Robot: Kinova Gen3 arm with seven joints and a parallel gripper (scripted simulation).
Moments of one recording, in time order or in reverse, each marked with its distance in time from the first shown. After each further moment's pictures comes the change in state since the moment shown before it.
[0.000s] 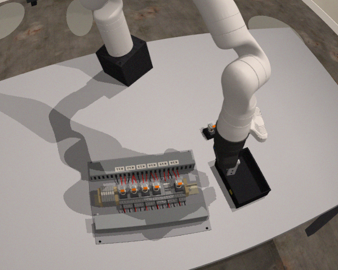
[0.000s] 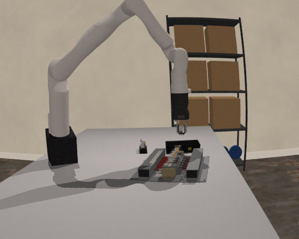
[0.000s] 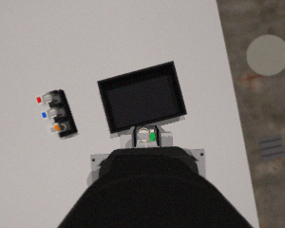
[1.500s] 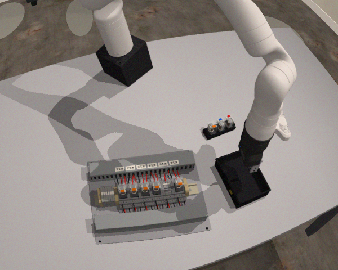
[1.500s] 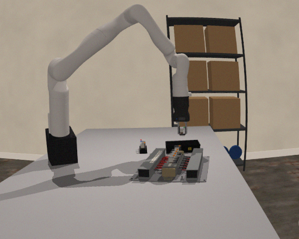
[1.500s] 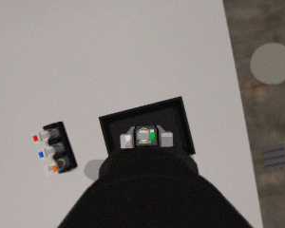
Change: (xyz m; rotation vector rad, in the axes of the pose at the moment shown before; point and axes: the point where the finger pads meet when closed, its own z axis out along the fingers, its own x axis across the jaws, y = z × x) arm -0.007 -0.075 0.020 -0.004 -0.001 -0.008
